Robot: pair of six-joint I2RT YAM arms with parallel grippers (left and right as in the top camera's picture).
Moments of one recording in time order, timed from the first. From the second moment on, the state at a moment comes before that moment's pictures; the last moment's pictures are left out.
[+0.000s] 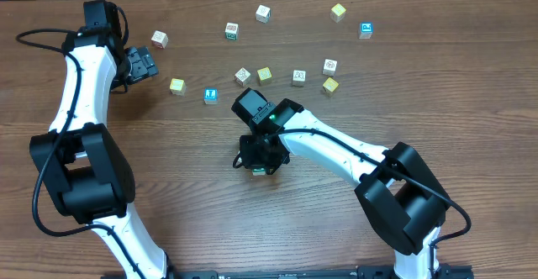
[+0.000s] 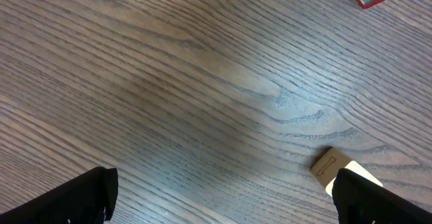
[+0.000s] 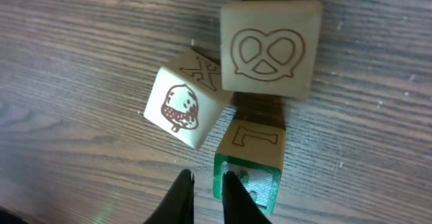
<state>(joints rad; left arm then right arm) 0.18 2.06 1.74 -0.92 -0.14 -0.31 0.79 2.01 1.45 -0.84 -0.26 0.68</state>
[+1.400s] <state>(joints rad) 0.18 2.06 1.74 -0.92 -0.14 -0.31 0.75 2.01 1.43 -0.96 -0.21 0.65</state>
